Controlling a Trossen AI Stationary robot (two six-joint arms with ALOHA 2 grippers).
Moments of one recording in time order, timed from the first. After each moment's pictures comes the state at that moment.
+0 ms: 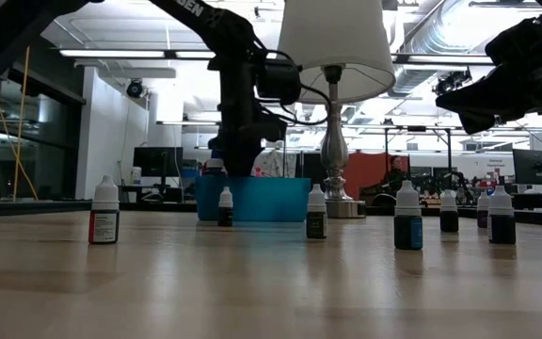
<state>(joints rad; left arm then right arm) 0.33 2.05 1.66 -1.00 -0.08 -0.17 -0.12 0.12 0.01 0.04 -0.06 0.04</state>
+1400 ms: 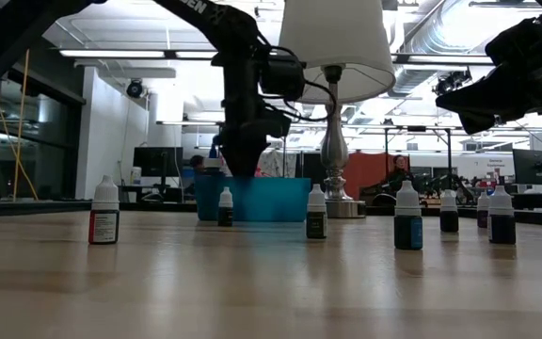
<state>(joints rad) 0.32 2.07 1.71 -1.05 -0.10 -0.13 -0.12 0.12 0.01 0.04 -0.06 0.04</state>
